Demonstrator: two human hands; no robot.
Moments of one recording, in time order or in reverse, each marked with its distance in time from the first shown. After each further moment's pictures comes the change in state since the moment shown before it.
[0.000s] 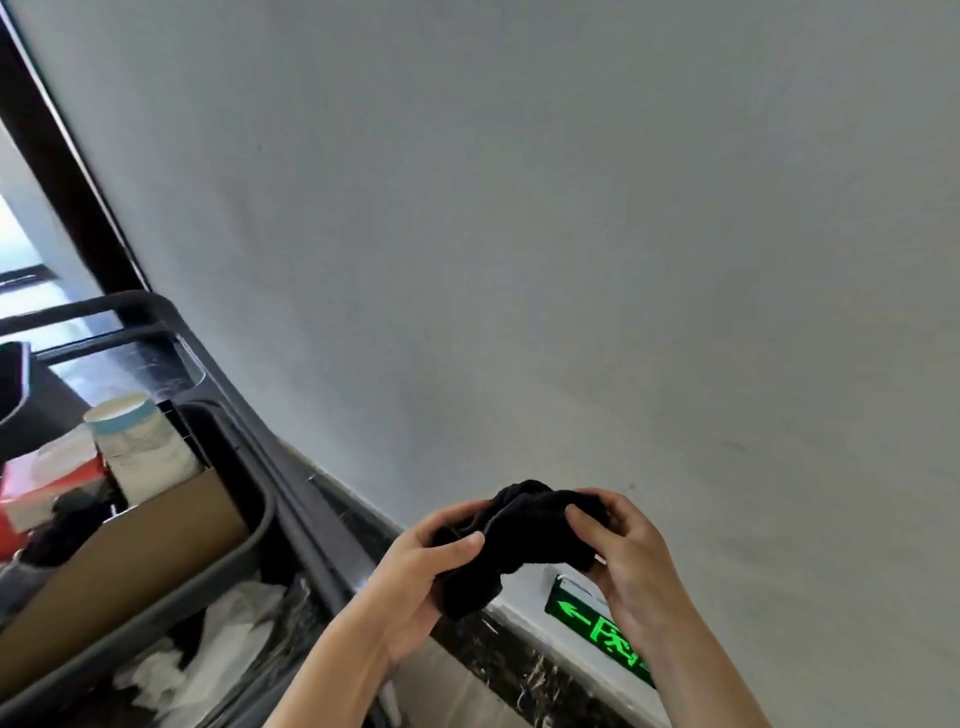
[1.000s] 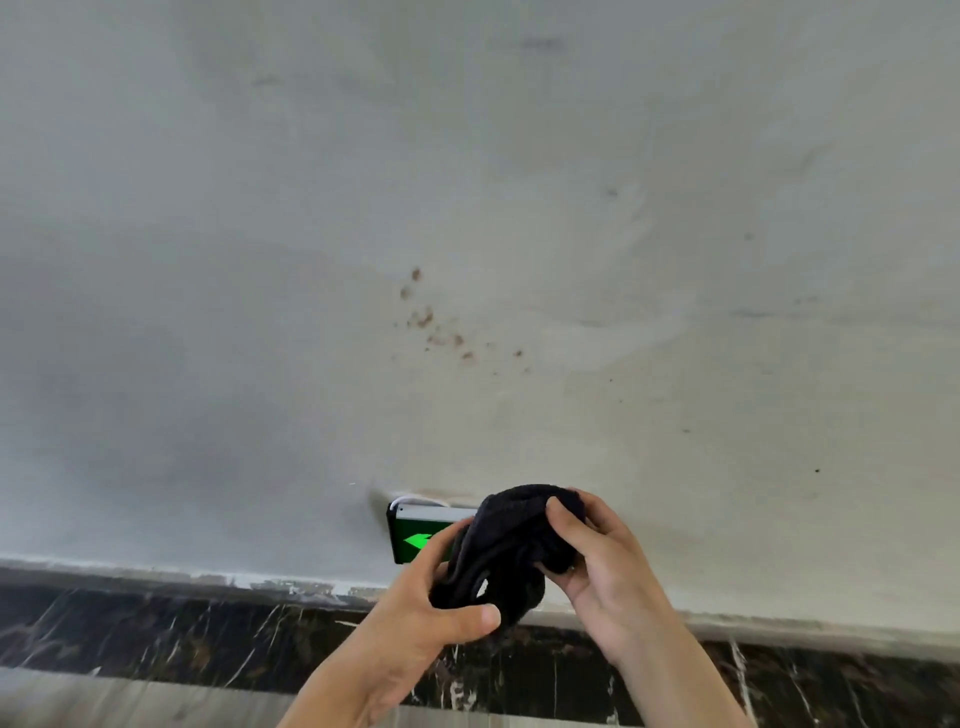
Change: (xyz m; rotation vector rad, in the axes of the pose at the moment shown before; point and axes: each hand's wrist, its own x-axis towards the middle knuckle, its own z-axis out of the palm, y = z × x) left_hand 0.235 -0.364 -0.077 0.335 -0.473 -0.269; right_hand 0.091 0.313 -0.240 0.351 0.403 -0.006
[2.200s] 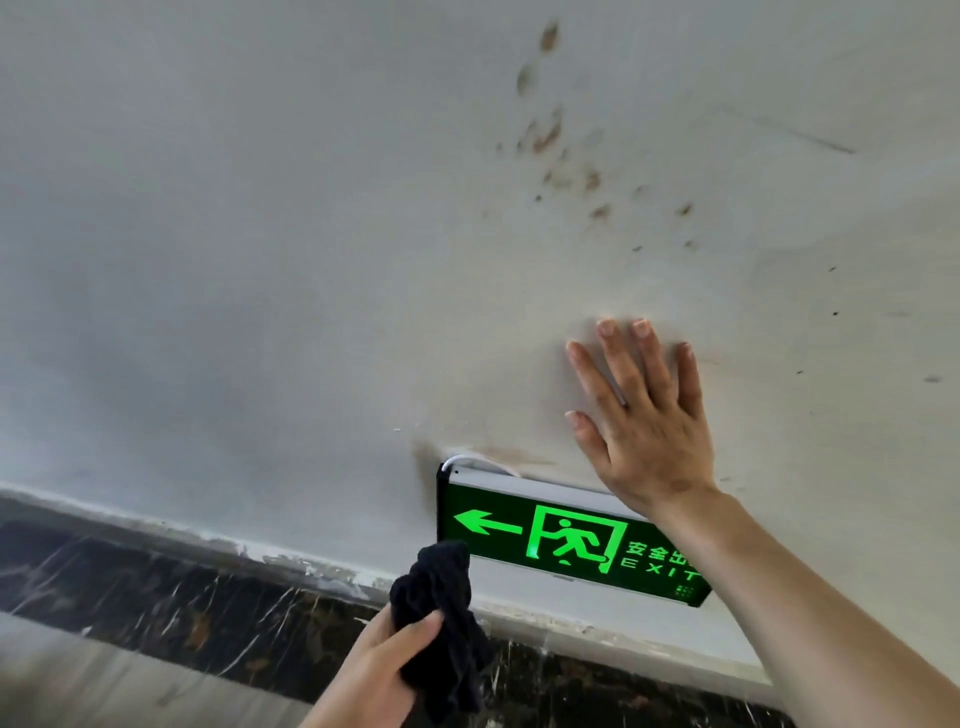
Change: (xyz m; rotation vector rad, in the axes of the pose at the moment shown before) left_hand 0.046 -0.173 -0.149 -0.557 0.314 0.029; right_hand 0.186 0.069 -0.008 -1.886 0.209 -1.494
